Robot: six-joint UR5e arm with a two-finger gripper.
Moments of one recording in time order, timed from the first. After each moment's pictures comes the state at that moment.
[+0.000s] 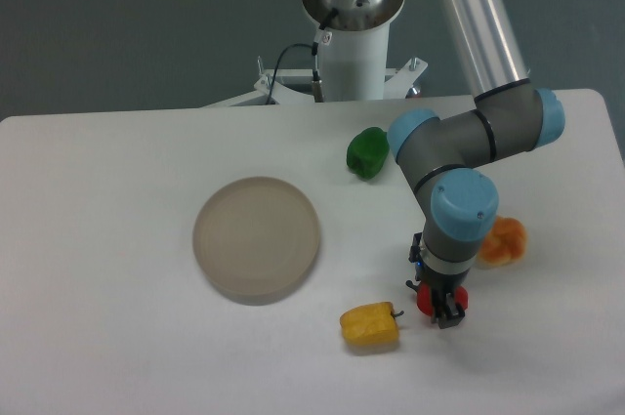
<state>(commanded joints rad) 2.48 -2.26 -1.31 -1.06 1.51 1.65</state>
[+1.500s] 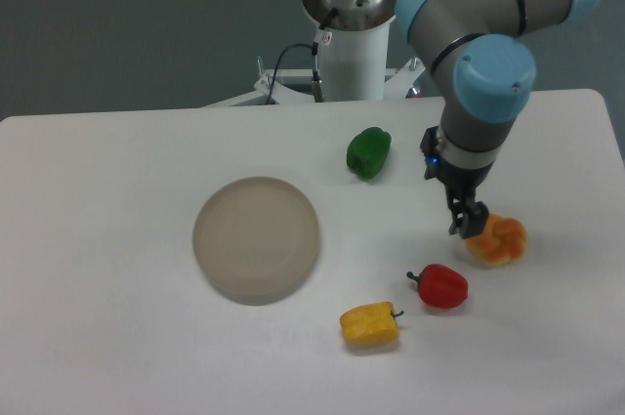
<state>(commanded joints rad) 2.57 -1.97 -1.28 -1.52 1.58 1.75</state>
